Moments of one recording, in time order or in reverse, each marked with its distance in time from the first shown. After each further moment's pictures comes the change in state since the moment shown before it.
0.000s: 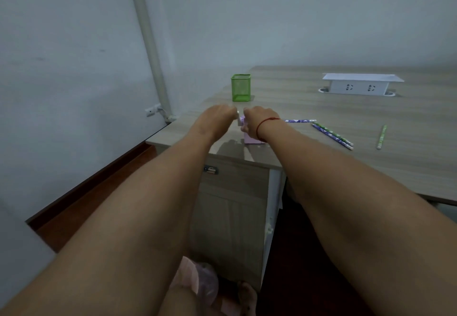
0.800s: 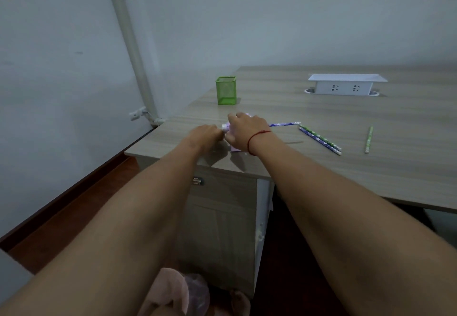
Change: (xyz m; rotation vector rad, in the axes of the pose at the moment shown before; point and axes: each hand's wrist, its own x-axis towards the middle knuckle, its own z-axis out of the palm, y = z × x) left_hand 0.027 -0.020 0.064 0.060 -0.267 0.061; right_hand 0.001 0.010 0.013 -0.016 0.118 -0.077
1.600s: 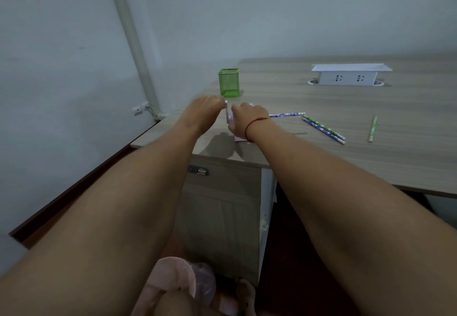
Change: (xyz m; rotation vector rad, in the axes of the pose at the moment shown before) left_hand -0.013 -0.004 -0.045 -0.056 0.334 0.031; right_hand 0.008 -0.009 -0.001 -0.014 -0.057 0.099
